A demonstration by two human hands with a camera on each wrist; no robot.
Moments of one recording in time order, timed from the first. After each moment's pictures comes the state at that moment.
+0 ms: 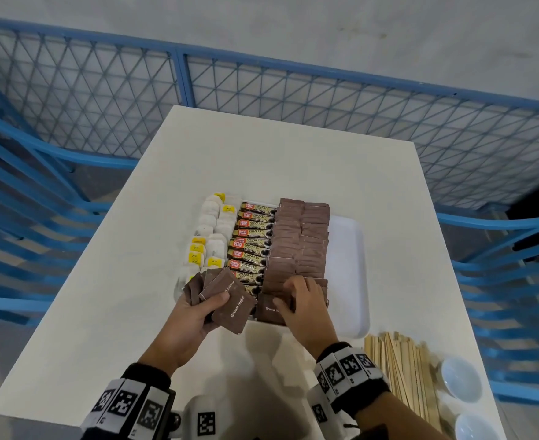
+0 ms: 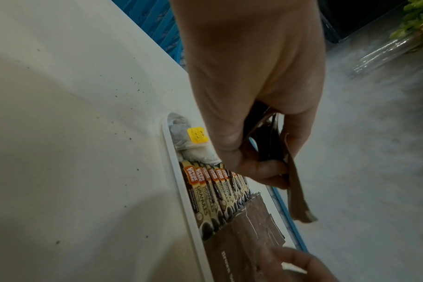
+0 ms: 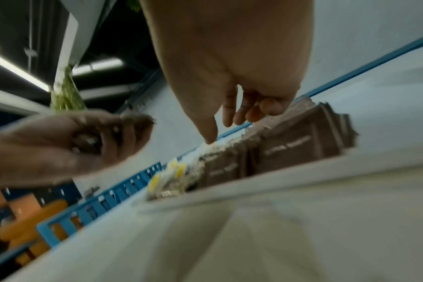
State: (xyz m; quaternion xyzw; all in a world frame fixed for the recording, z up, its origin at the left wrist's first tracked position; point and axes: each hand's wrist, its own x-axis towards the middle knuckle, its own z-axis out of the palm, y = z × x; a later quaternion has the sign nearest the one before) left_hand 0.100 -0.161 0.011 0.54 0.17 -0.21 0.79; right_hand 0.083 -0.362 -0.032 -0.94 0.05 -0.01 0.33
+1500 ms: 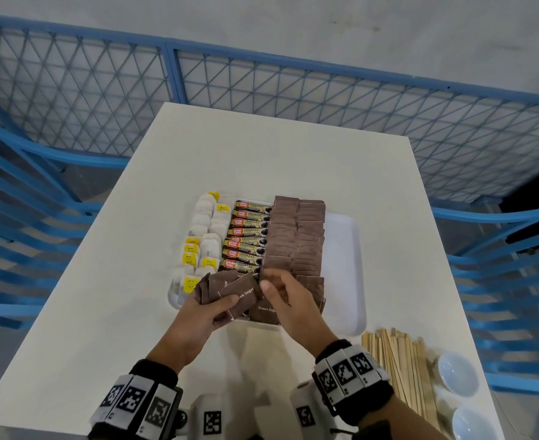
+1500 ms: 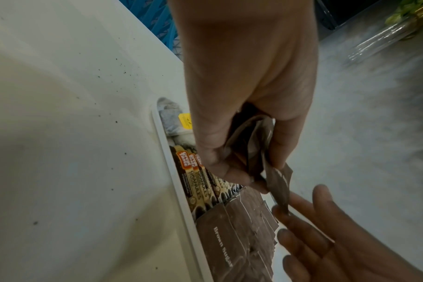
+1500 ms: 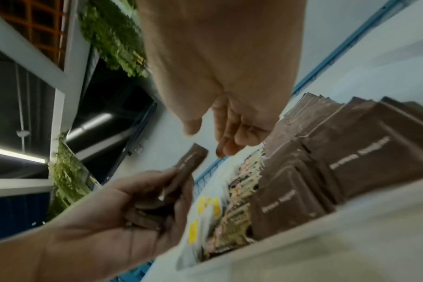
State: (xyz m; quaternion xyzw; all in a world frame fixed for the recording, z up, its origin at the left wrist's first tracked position) left_hand 0.104 -0.176 0.015 0.57 0.16 -0.26 0.76; right_hand 0.086 -0.347 0.005 -0.83 0.05 0.07 0.55
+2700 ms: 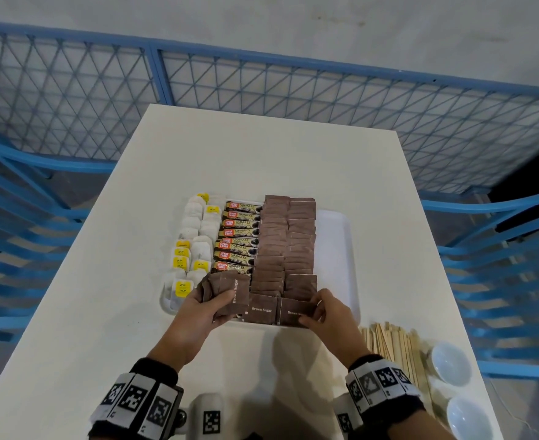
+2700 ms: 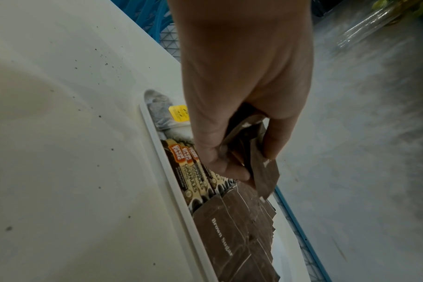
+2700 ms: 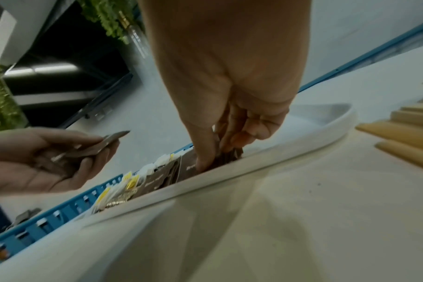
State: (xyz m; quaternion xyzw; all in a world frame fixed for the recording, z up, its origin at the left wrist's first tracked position) left_hand 0.110 -0.187 0.011 0.58 0.17 -0.25 0.75; right_hand 0.056 -0.417 -0.031 -0.91 0.16 0.10 0.38
